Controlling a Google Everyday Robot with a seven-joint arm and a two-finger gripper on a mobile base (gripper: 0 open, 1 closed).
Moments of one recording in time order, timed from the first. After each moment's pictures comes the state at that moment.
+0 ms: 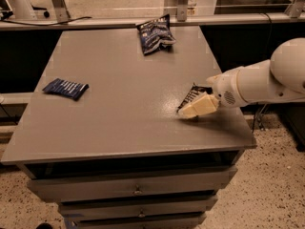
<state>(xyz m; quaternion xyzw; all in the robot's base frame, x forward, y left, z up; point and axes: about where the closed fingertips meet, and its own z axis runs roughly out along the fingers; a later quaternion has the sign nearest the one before) 0.555 -0.129 0.829 -0.41 0.82 0.16 0.37</state>
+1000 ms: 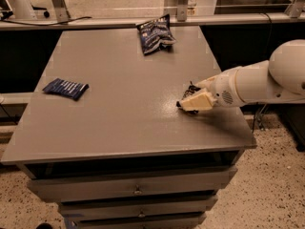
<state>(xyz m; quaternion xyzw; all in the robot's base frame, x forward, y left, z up) 0.557 -0.122 0.833 -0.41 0.81 0.17 0.39</state>
